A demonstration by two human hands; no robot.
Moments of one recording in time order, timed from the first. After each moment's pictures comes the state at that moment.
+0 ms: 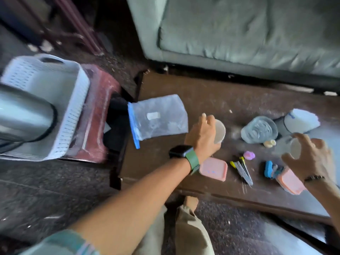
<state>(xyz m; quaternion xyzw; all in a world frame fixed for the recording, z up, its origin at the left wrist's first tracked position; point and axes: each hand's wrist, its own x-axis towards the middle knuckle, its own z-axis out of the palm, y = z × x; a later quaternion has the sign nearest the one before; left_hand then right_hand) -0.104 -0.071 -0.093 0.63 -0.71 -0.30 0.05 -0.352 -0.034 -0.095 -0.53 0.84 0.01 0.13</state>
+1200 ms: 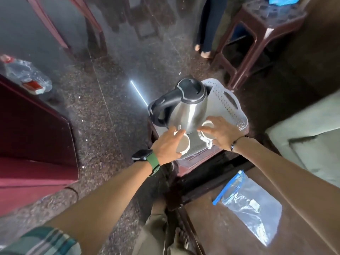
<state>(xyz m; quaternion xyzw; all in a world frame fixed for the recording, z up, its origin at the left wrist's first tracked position) 0.320 0.027 -0.042 0.87 -0.44 -0.22 0.11 0.242 -0.172 -0.024 -0.98 0.01 0.20 0.01</state>
